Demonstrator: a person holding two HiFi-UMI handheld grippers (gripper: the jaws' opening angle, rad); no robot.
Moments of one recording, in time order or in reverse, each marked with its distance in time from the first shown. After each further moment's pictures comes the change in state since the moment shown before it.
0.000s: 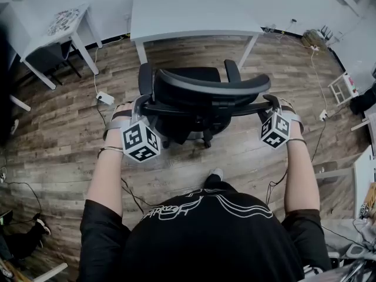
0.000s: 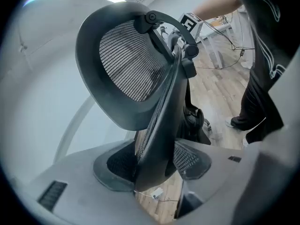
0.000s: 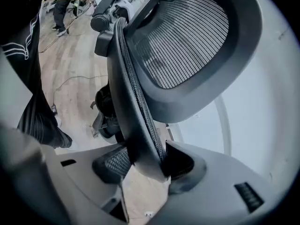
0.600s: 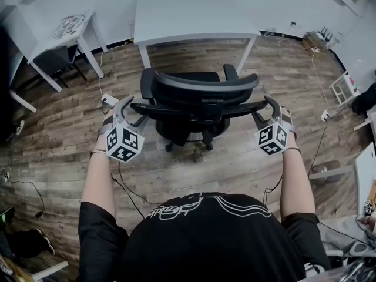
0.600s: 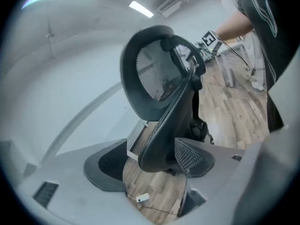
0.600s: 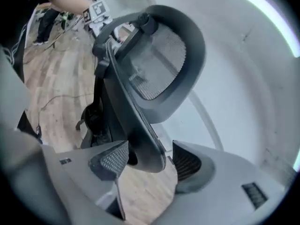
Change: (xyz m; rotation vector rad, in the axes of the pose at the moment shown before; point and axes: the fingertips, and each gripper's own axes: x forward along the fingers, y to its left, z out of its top) left arm -0.052 0.014 -0.018 -0.230 -0.100 0.031; right arm -0.052 -0.009 0.001 0.202 -0.187 -0.159
